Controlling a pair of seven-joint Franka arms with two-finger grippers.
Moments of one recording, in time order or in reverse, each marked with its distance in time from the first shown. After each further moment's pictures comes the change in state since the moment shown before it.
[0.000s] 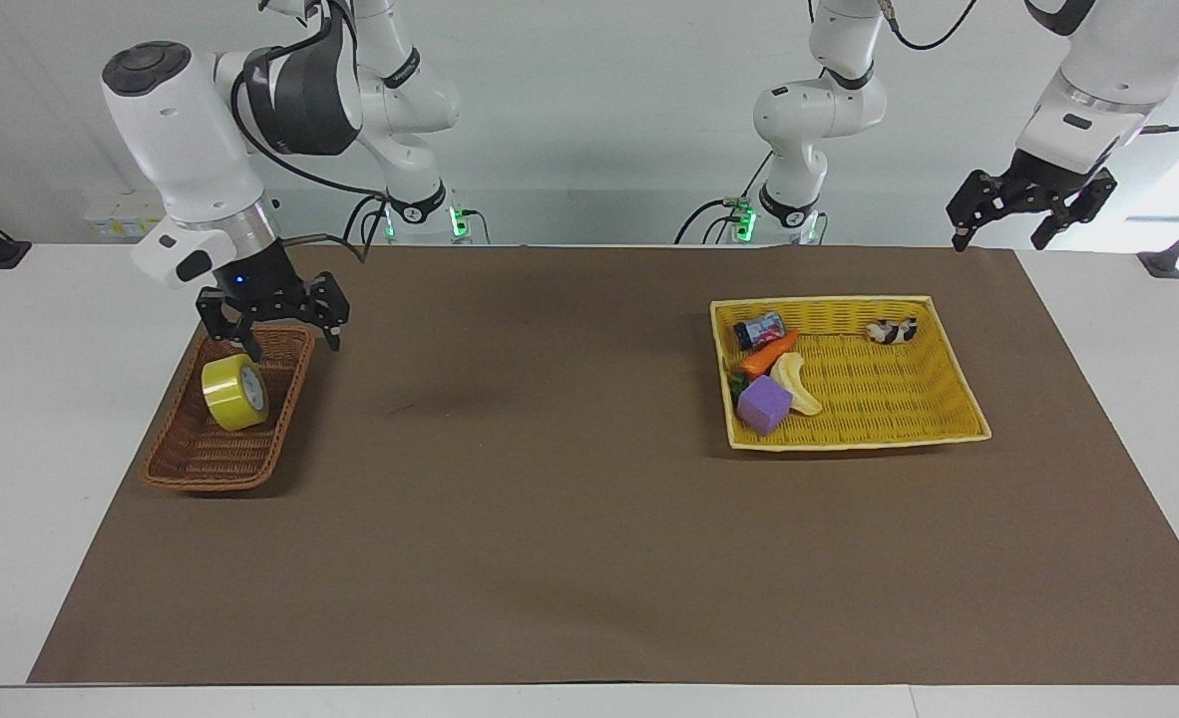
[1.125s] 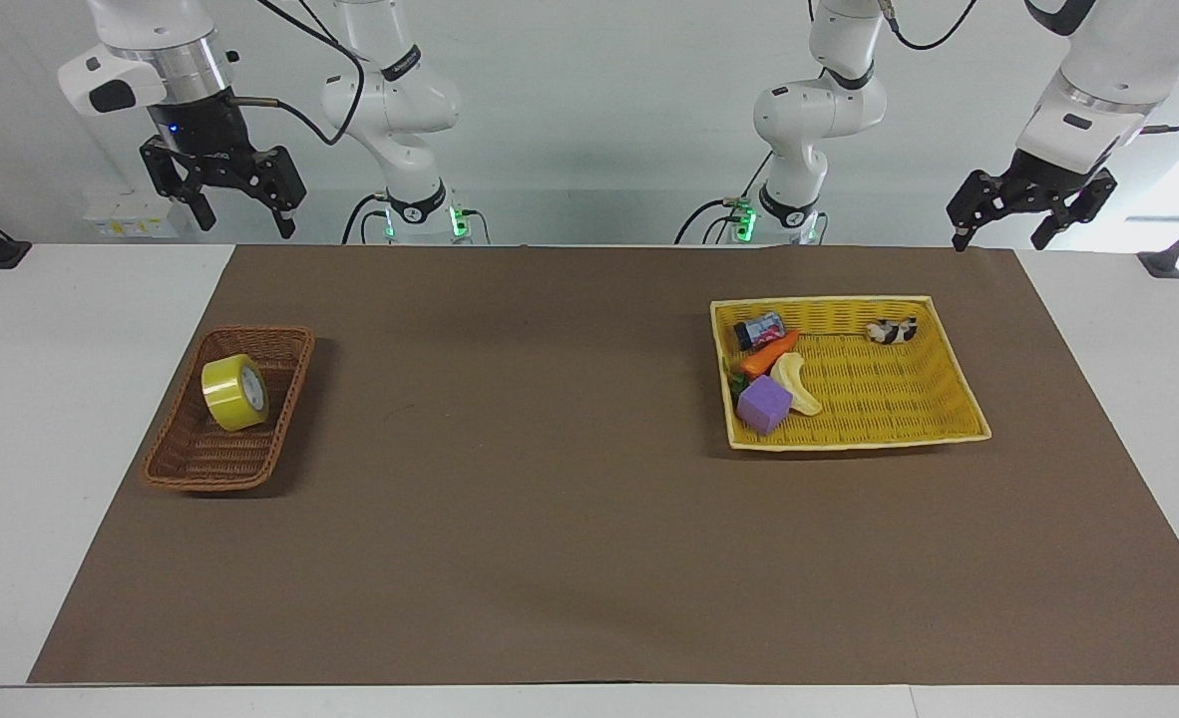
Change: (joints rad) left arm 0.000 0.000 0.000 0.000 0.000 0.000 0.000; right arm -0.022 -0.135 -0.001 0.139 -0.059 -0.330 0.226
